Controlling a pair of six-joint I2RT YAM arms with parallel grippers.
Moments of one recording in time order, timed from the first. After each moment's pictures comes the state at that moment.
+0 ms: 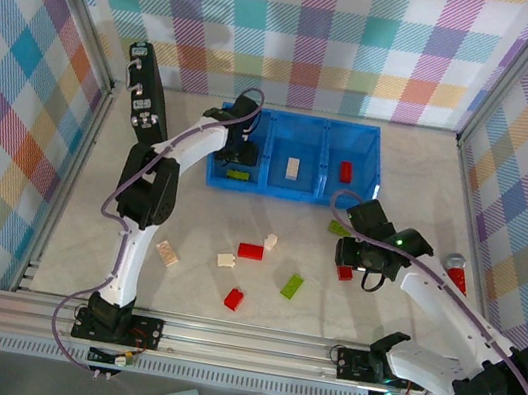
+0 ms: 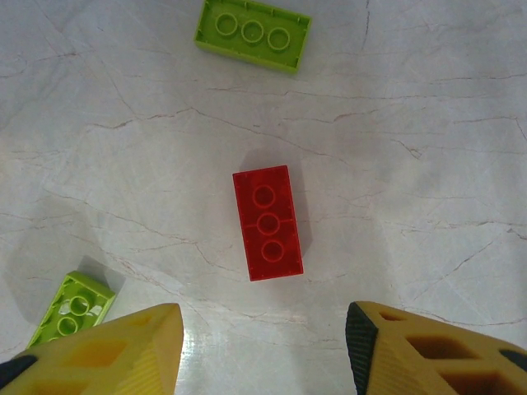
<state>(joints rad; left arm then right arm) -0.39 2.27 1.93 -0.82 -0.08 -0.32 0.56 1.09 0.90 -1.01 0.18 0.47</state>
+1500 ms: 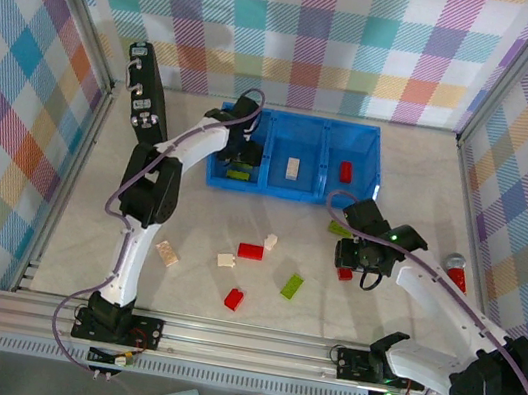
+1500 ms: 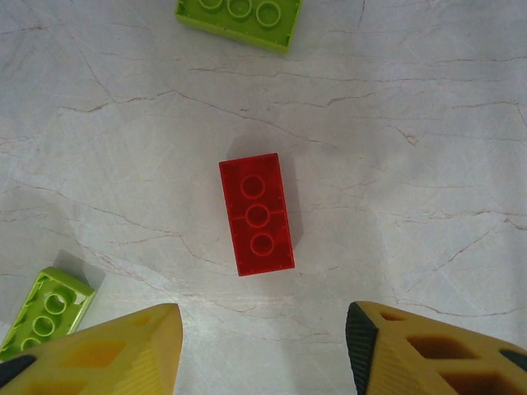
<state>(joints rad) -0.38 2.27 1.94 -0.80 -0.03 -0.32 0.56 1.14 0.90 -1.02 0.19 0.46</state>
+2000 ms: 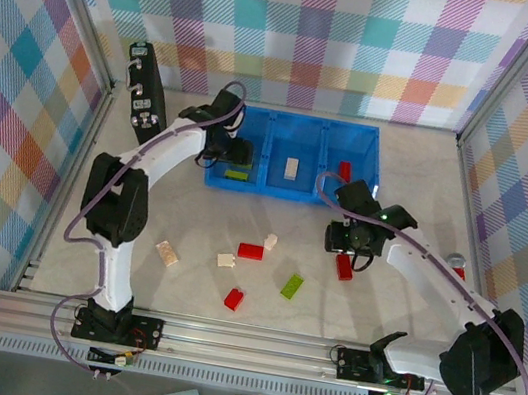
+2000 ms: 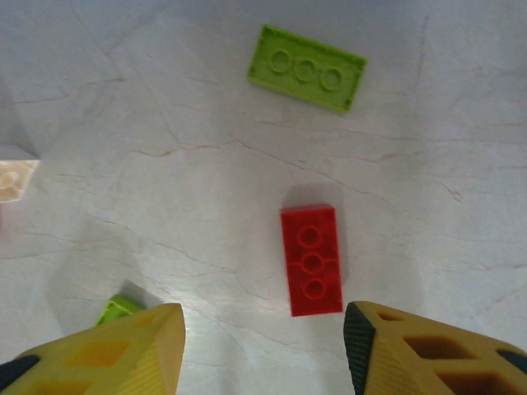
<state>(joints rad) -0.36 1.93 1.65 -0.79 0.02 -0.32 0.59 1.29 1.05 -0.99 0.14 0.44</state>
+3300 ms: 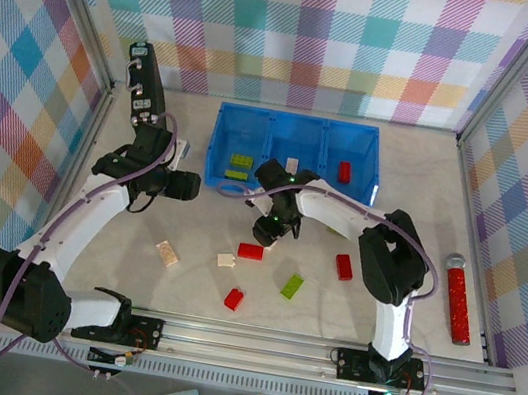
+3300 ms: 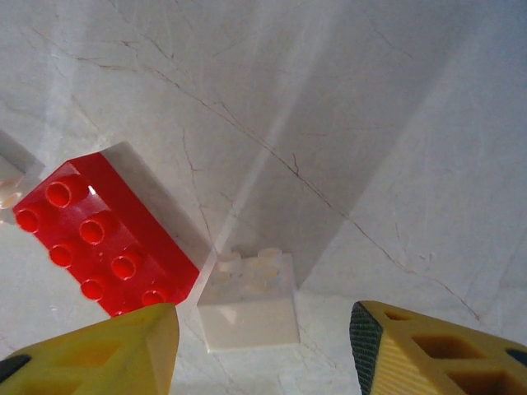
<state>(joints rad) -0.22 1.24 1.07 -0.78 0.04 -0.13 0.79 1.97 1.49 -0.92 -0.08 -0.16</state>
